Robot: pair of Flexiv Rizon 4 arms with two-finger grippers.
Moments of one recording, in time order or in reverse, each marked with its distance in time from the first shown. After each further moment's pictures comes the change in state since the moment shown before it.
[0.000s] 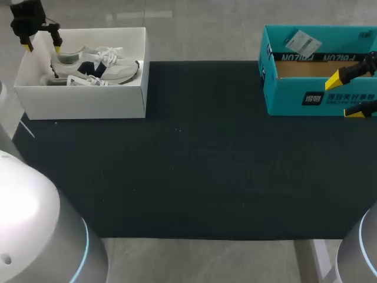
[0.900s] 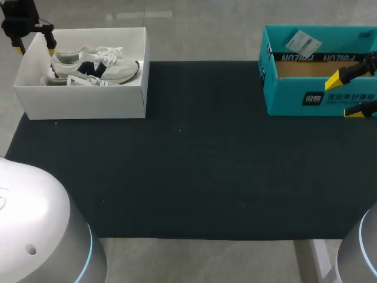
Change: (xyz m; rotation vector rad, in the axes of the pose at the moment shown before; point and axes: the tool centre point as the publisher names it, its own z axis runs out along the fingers) left arm -0.010 -0.057 -0.029 0.011 0.002 -0.023; right arm 0.000 0.000 0.000 0.000 0.000 0.000
